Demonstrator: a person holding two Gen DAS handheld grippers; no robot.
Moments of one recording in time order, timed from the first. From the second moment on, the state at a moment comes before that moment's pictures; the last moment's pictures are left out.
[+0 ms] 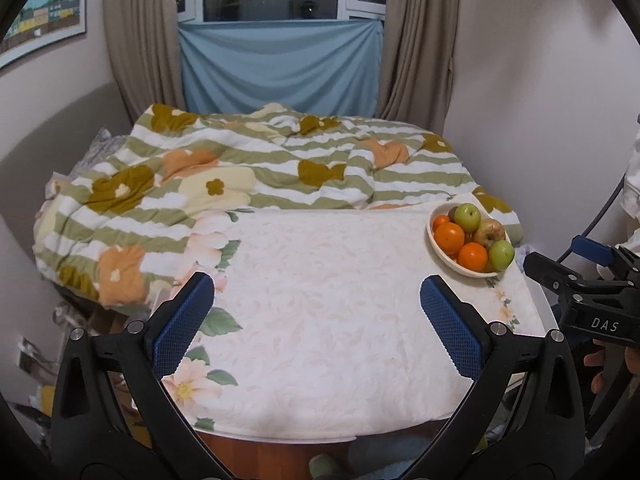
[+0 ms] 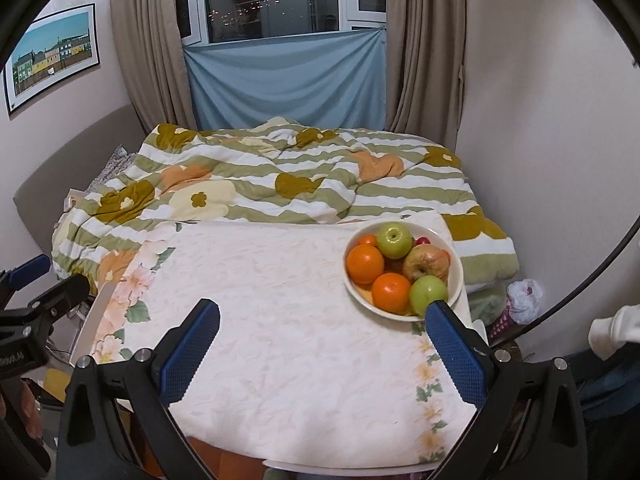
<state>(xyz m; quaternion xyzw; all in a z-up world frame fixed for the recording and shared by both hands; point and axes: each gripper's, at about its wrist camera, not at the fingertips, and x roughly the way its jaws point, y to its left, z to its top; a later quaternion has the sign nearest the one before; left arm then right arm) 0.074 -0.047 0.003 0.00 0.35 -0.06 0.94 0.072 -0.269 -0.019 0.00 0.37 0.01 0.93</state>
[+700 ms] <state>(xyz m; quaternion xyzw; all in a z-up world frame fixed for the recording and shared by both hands) 0.071 -0.042 0.012 0.00 0.32 -0.07 0.94 0.068 -0.259 -0.007 0.01 0.36 -0.02 0.93</state>
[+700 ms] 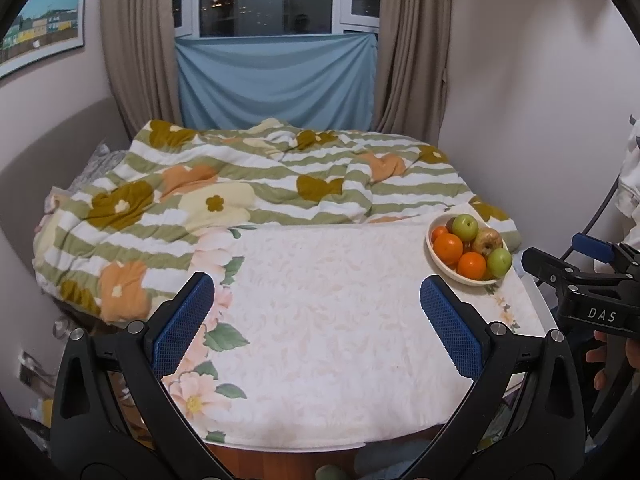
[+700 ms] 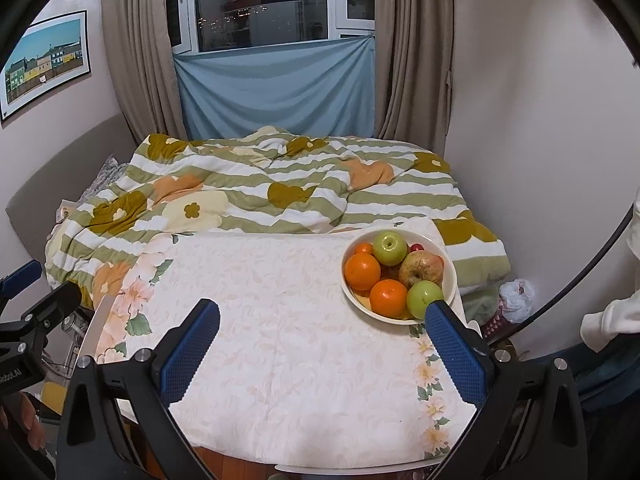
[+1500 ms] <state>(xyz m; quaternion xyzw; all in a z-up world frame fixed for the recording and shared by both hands) 0.076 -0.045 0.011 0.00 0.32 -0.07 0.94 0.070 -0.260 -0.007 0.01 0.36 -0.02 0.93</state>
